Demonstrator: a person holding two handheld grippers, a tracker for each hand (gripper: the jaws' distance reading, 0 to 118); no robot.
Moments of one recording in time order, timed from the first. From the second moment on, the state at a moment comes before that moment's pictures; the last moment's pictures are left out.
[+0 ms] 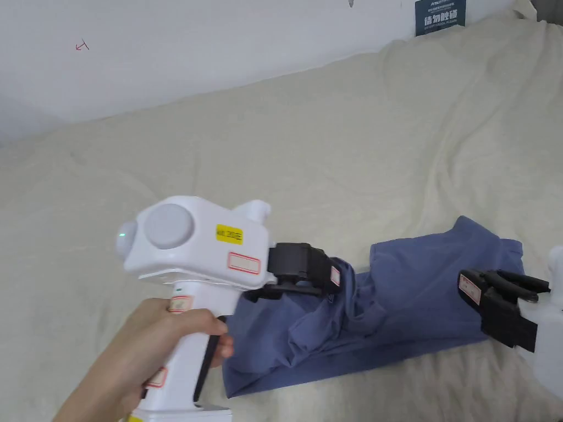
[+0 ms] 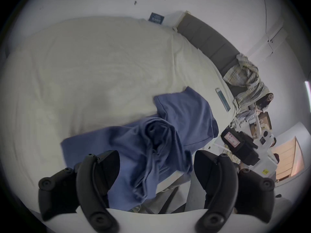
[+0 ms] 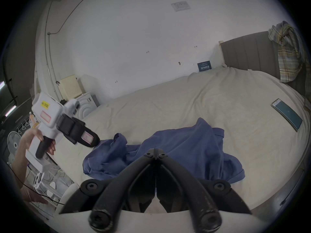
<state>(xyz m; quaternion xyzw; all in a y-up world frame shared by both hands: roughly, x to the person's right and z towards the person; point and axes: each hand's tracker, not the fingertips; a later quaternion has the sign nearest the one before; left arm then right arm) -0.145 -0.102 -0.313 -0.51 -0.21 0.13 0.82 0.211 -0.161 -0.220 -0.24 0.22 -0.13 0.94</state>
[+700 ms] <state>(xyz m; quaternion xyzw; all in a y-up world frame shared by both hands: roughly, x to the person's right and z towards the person) -0.155 -0.164 -0.292 -0.52 -0.20 0.22 0.80 0.219 -0.160 -0.216 -0.23 0.22 -0.13 0.94</state>
